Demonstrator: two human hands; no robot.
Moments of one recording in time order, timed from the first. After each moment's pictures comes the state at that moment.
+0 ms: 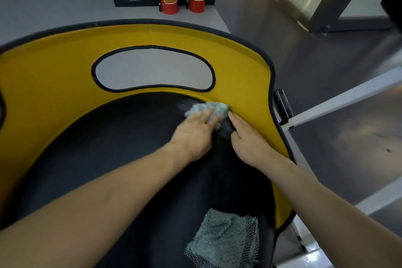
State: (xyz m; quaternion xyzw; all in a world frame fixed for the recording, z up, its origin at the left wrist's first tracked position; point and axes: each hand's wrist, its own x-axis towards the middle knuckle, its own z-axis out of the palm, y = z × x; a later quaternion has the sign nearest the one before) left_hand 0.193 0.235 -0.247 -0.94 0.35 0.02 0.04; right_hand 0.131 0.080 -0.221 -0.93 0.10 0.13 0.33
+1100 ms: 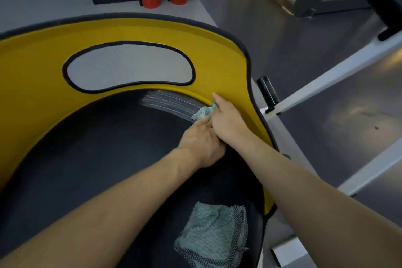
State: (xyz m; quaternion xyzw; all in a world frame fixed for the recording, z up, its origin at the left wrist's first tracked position) left_hand 0.141 0.190 -0.241 -0.93 0.36 0.08 -0.03; right_hand 0.146 0.092 -0.207 -0.87 0.18 0.05 0.45
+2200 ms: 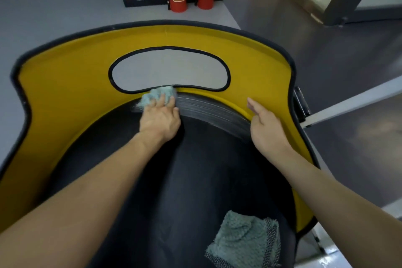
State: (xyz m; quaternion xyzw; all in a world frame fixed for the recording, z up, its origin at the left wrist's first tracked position) left_hand 0.247 0.328 -0.250 -0.99 0.13 0.08 0.02; right_hand 0.143 0.088 -0.218 -0.88 0.16 -0.01 0.45
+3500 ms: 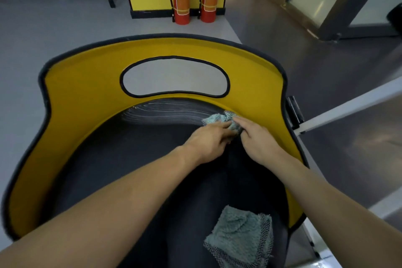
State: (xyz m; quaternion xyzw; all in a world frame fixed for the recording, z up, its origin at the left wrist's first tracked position) left_hand 0.186 0.255 -0.239 -0.91 0.36 0.13 -0.19; right_hand 0.135 0.091 -0.215 -0.95 0.05 0.07 0.29
